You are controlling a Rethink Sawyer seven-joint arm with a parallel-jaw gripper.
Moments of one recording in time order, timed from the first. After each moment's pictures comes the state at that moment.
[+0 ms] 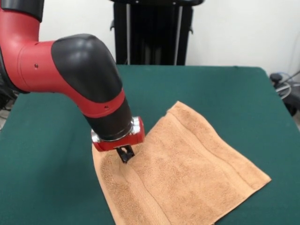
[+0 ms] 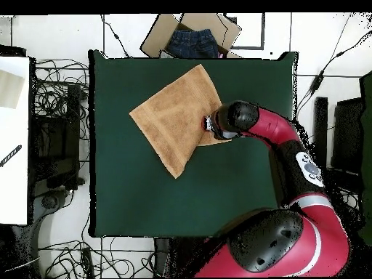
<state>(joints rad) -0.63 -0.25 0.40 1.26 -0.25 0.81 1.33</state>
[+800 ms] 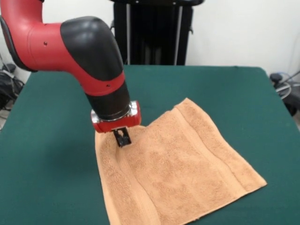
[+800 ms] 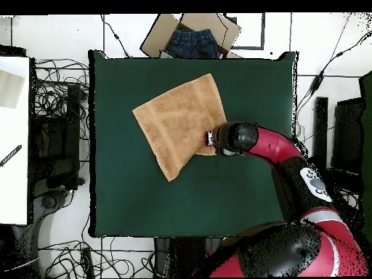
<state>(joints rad) -0.66 -0.33 0.35 1.46 -0.28 0.65 1.33</state>
